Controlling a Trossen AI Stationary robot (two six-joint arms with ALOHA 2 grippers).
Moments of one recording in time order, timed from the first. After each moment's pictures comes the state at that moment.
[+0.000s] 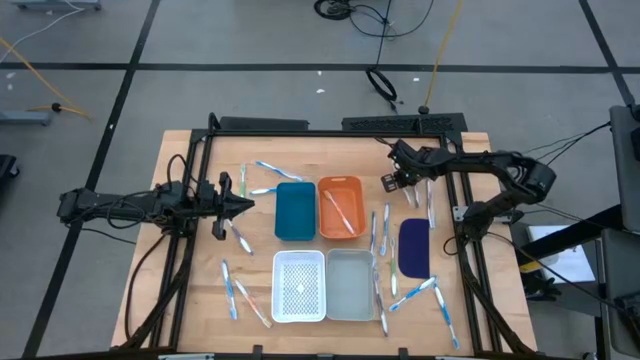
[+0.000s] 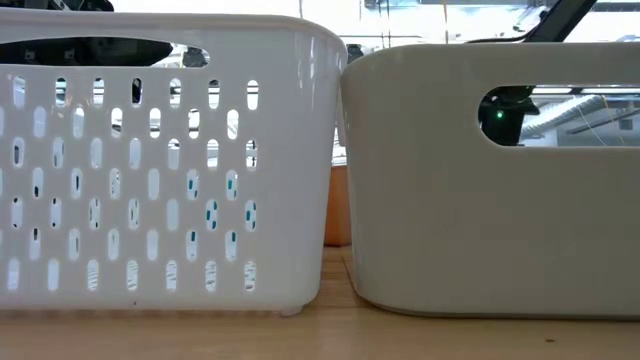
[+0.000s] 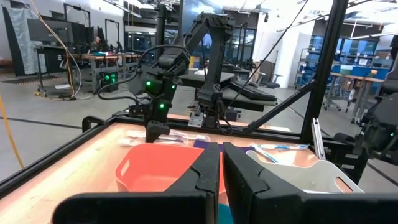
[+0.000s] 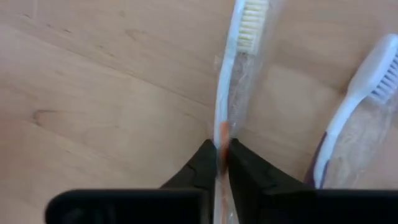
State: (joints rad) left arm 0.00 0.33 0.13 0.29 -0.03 -0.09; right arm -0.65 1.51 0.72 -0.41 0.05 0.54
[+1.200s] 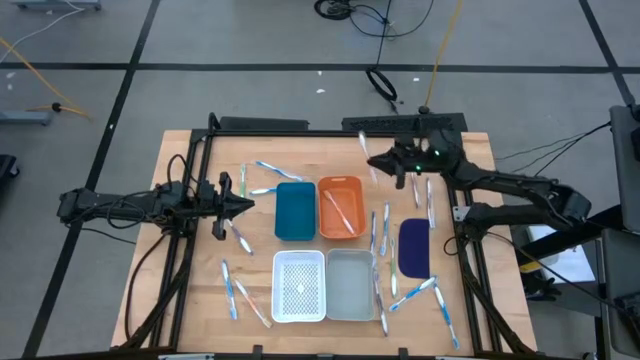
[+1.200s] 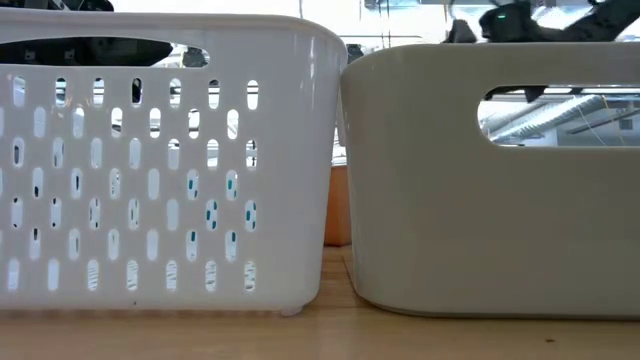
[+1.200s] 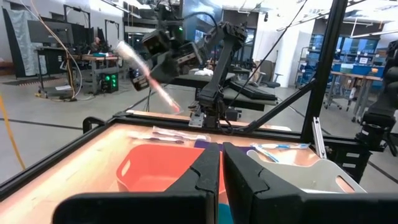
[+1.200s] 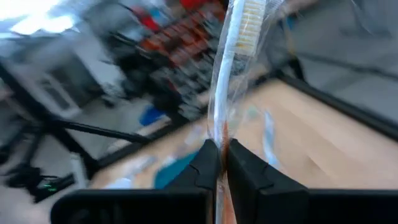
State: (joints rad) left arm 0.00 0.33 0.13 0.29 -0.03 -0.08; right arm -0.64 1.11 0.54 0.61 -0.60 0.43
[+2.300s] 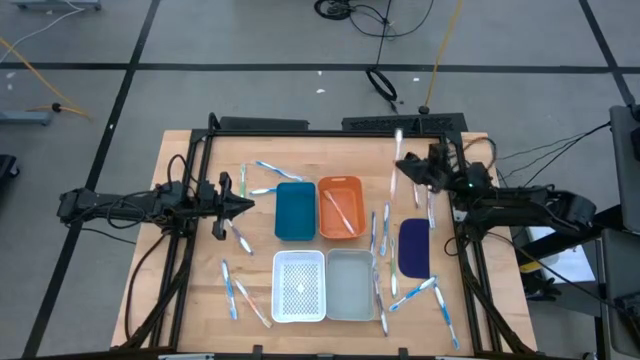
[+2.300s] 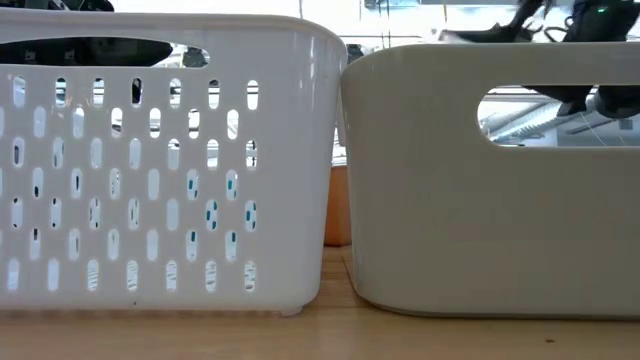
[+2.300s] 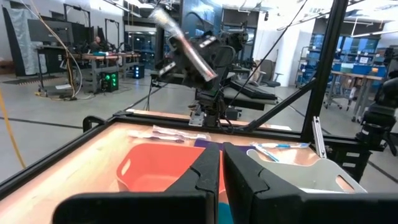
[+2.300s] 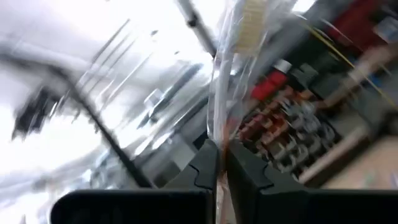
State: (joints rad) left arm 0.00 0.33 0.13 0.29 -0.03 -0.09; right arm -0.59 1.05 0.21 1.46 -0.47 1.06
